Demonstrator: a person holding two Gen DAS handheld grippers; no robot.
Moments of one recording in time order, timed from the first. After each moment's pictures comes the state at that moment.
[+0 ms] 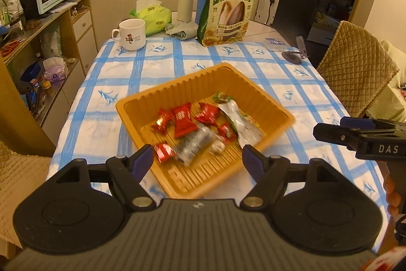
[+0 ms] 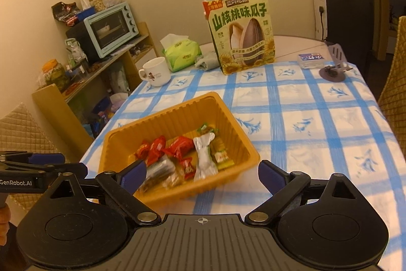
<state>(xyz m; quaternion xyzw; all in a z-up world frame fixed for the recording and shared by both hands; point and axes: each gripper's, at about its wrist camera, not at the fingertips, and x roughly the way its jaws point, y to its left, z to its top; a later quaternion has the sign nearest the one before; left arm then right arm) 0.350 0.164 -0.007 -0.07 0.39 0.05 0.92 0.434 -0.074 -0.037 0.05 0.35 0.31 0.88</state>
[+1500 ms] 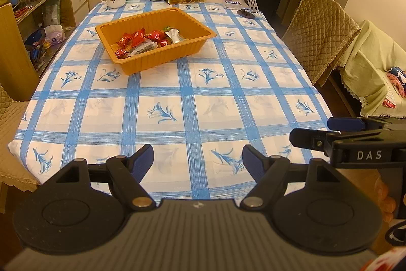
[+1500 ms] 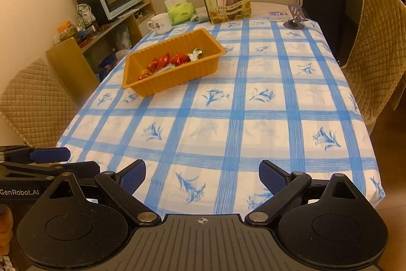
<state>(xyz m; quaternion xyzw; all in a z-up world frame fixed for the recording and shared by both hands) 0.149 0.003 -0.009 -0.08 0.42 0.04 0.90 0.233 -0.203 -0.035 0.02 0.41 0.30 0.86</state>
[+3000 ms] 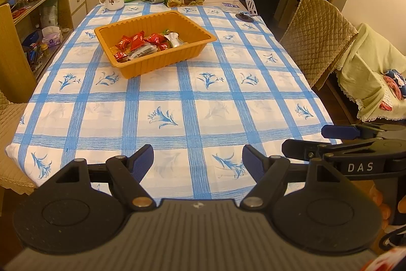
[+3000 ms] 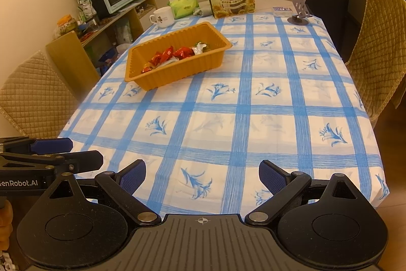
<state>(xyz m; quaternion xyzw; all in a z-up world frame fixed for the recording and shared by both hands) 0.152 0.011 -0.005 -0.09 0.41 0.03 0.91 0.230 -0.187 -0.039 0.01 0.42 0.29 0.86</state>
